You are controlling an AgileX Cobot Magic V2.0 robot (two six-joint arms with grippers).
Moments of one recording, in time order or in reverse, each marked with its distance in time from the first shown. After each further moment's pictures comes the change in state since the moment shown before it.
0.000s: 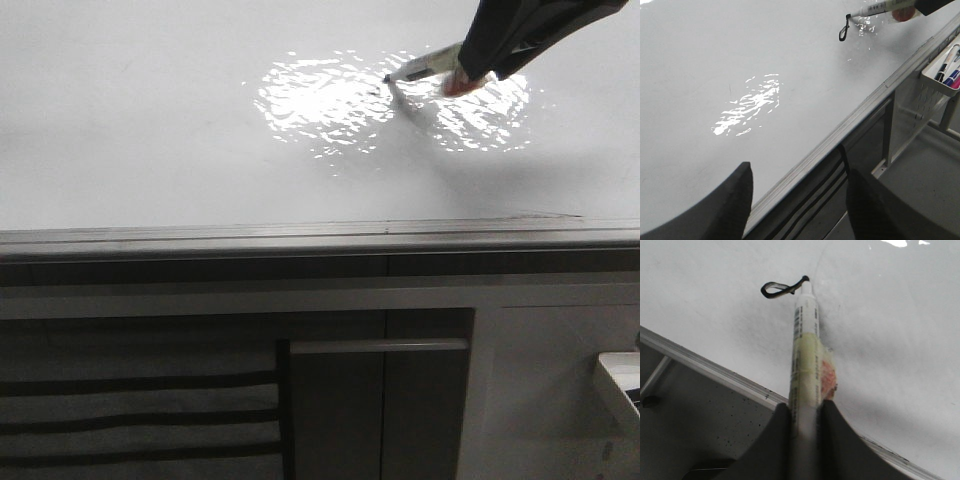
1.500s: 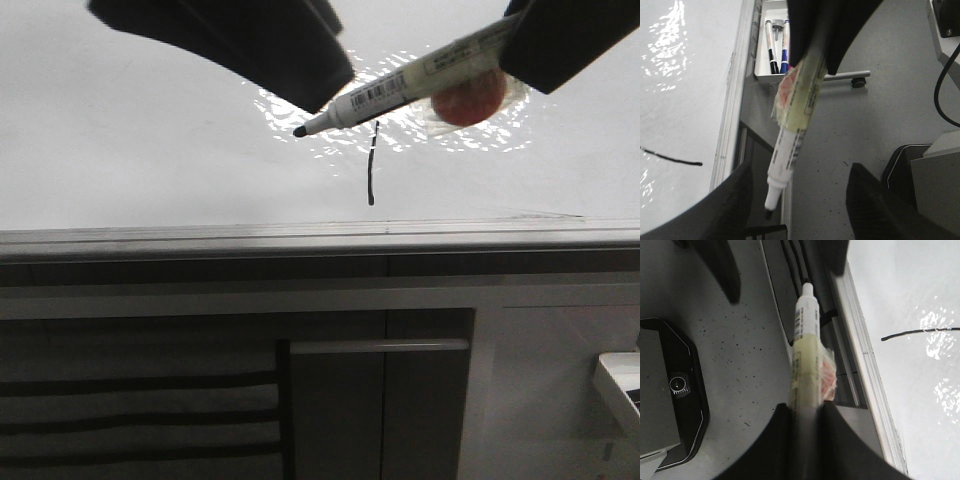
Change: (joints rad) left arm -0.438 0.649 -0.361 -0.175 0.113 0.468; right arm 0.244 -0.191 0.026 0.041 0.294 -0.707
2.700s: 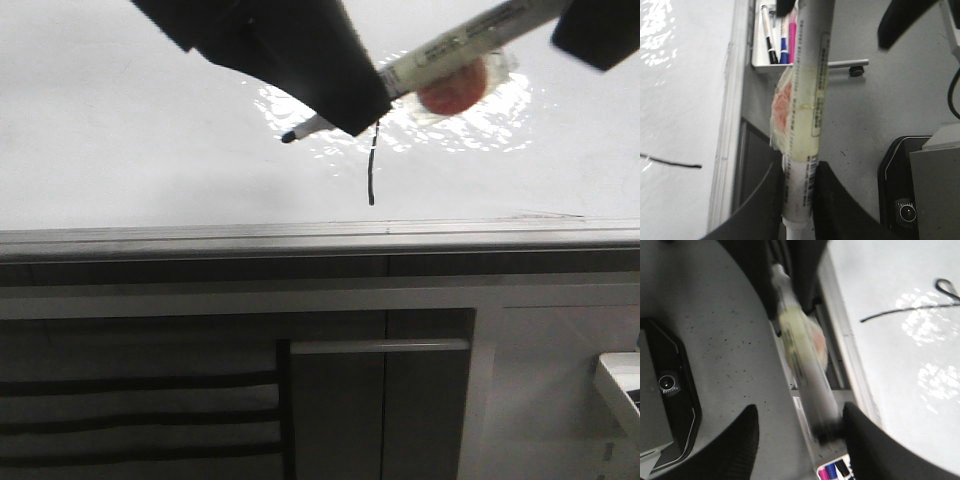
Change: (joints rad) left arm -0.009 0.093 -0.061 0.079 -0.017 -0.108; right arm -0.038 -0.054 -0.030 -0.083 0.049 0.105
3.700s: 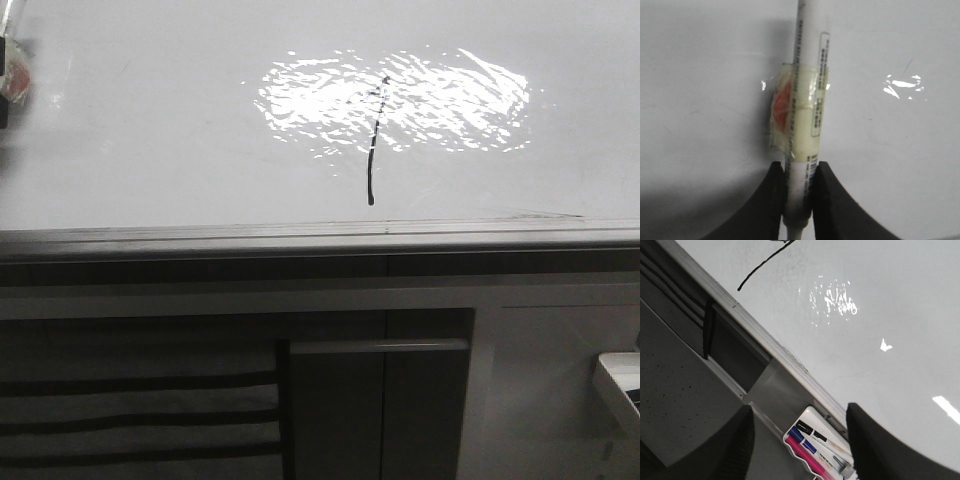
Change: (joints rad) left arm 0.483 -0.269 0.607 0.324 -0.832 -1.062; right arm -0.151 -0.298 0.115 -0.160 -0.029 0.292
